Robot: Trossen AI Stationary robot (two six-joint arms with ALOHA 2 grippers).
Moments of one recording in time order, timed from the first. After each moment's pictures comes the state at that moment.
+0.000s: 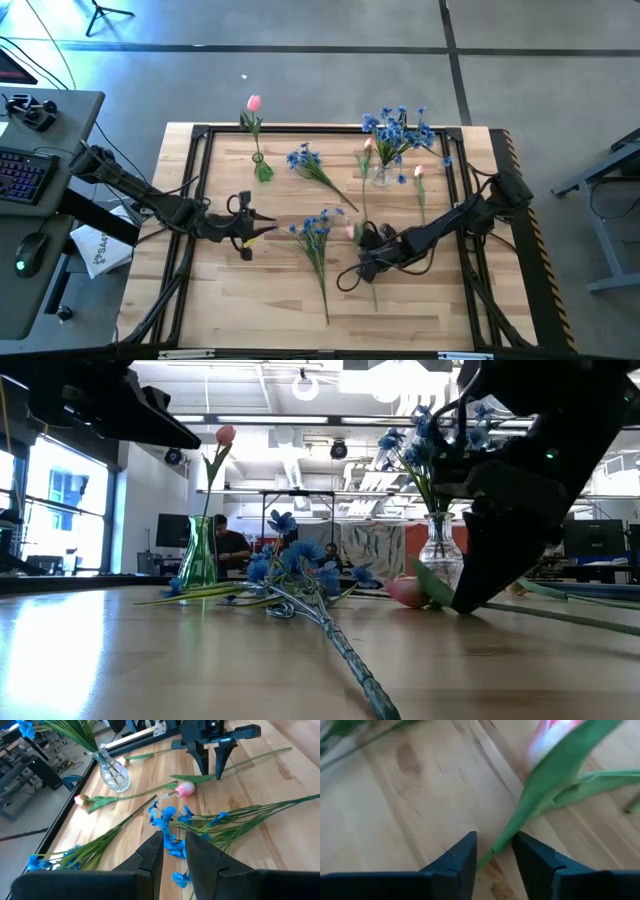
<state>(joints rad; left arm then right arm) -0.44 0.97 0.47 0.00 -0.61 0.10 0.40 1.73 0.81 -0.23 0.34 0.89</state>
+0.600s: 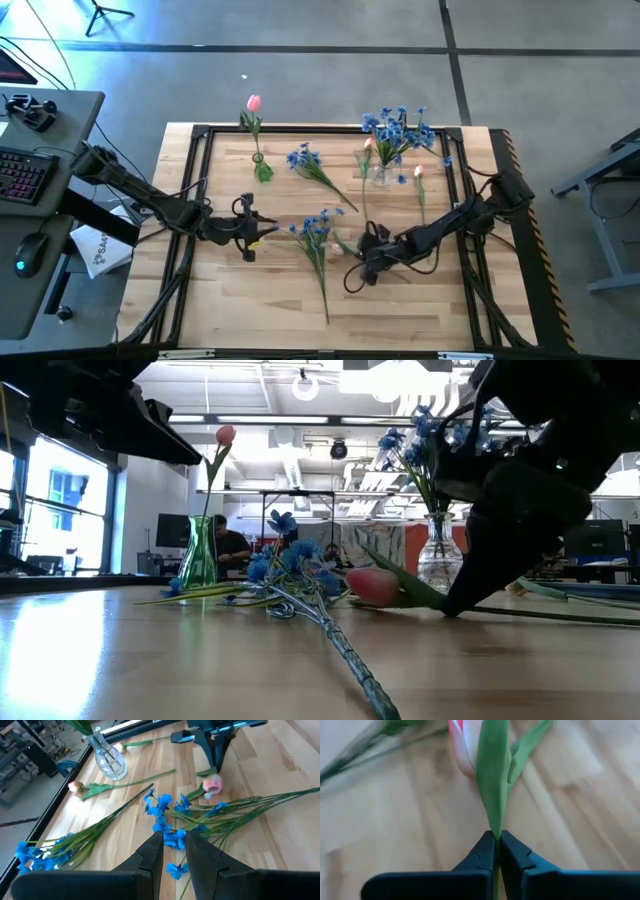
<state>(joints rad) -0.44 1.02 0.47 -0.01 -0.61 0.03 0.41 1.72 0.70 0.07 0.30 0.70</state>
